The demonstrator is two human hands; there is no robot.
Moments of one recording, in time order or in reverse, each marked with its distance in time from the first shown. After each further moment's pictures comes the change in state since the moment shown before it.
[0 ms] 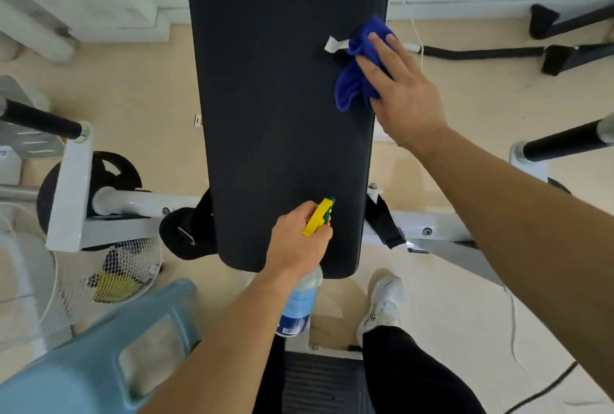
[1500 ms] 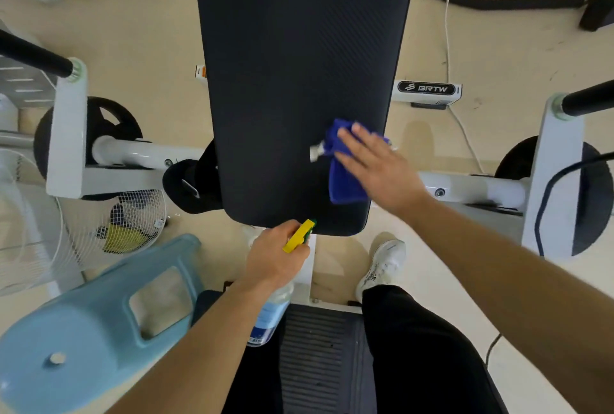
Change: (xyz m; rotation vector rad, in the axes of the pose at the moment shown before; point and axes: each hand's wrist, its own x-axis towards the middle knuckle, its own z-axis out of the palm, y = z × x) left_hand -0.058 -0.088 -0.005 0.136 -0.135 -0.170; right_hand -0.149 -0.073 0.074 -0.064 -0.348 -0.276
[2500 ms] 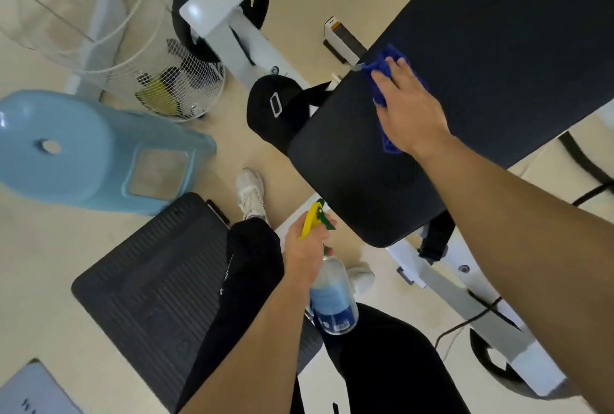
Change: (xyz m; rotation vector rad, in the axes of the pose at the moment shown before) left_hand -0.032 -0.015 0.089 -1.390 0.542 -0.381; right_hand 0.171 -0.086 -0.076 0.033 -0.213 -0.168
